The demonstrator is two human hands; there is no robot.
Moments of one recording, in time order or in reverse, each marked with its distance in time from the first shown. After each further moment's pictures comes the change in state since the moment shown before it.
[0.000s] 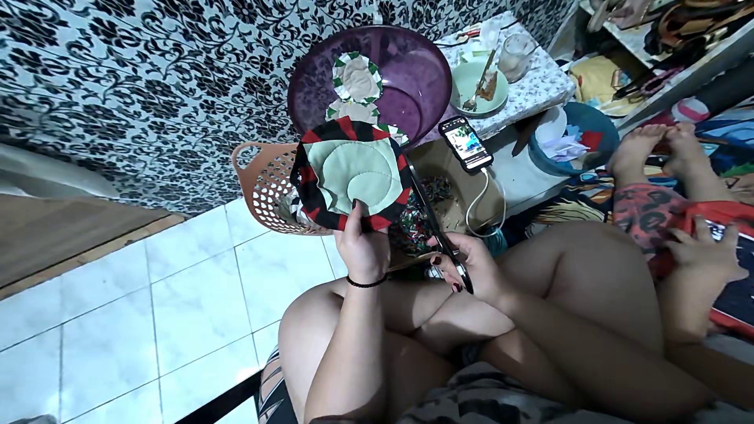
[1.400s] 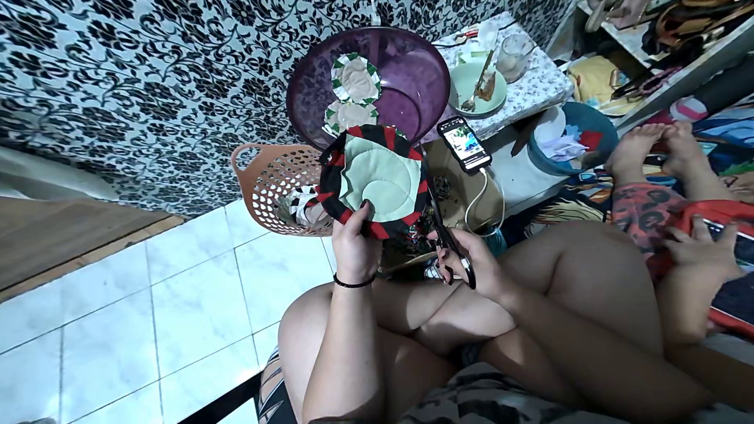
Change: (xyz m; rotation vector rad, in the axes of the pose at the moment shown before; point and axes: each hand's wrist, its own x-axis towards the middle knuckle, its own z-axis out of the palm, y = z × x) left_hand 0.005 0.014 -0.008 0.174 -0.128 -0.115; right_hand 0.003 0.004 -0.007 0.022 -0.030 -0.035
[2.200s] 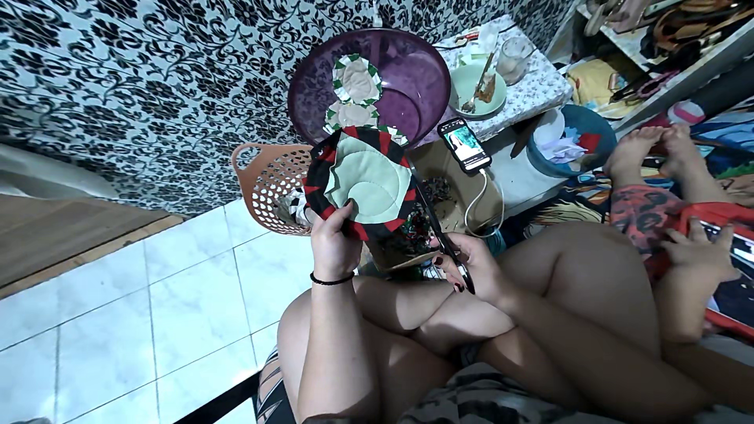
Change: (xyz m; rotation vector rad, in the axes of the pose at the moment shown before) left_hand 0.009 0.022 -0.018 0.097 0.004 -0.011; right_hand -0.005 -0.005 0.003 -0.089 0.034 0.045
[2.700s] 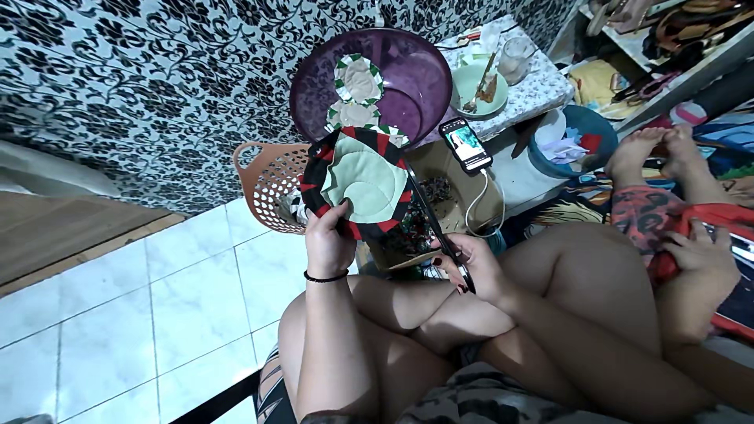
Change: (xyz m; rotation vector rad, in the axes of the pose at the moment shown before) left_hand 0.005 0.004 -0.008 0.043 0.005 0.001; right_hand 0.000 0.002 0.000 -0.006 0.011 -0.042
